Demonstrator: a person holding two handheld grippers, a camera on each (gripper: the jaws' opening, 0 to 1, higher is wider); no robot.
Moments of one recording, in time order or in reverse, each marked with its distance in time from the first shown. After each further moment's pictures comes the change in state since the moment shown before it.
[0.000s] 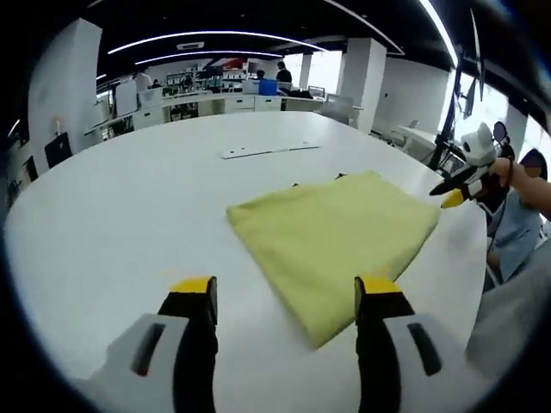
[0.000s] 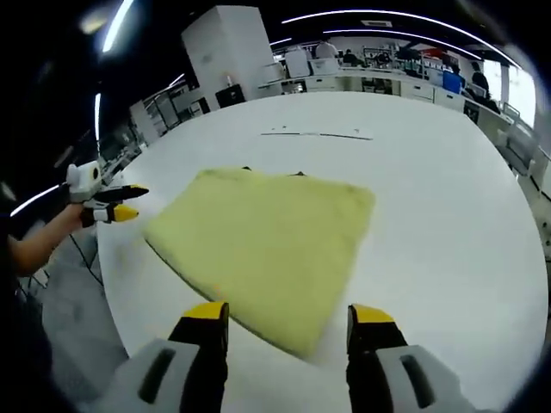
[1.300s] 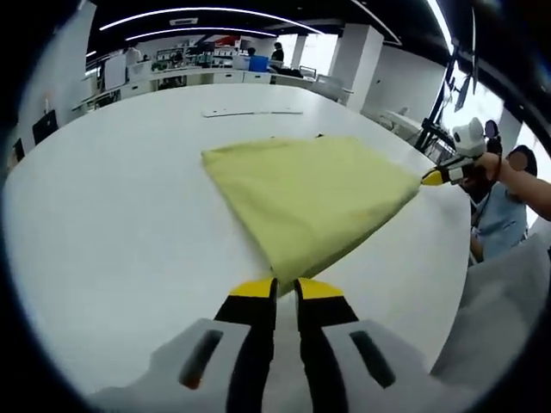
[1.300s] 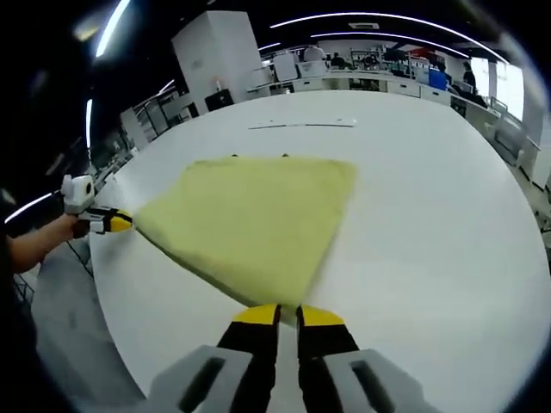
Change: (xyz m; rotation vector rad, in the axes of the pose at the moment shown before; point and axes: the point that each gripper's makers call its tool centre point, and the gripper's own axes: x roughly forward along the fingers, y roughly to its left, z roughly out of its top) left arm -0.001 -0.021 -0.056 -0.051 0.099 -0.081; right arm 0.001 -0.013 -0.035 0.041 -0.021 -0.055
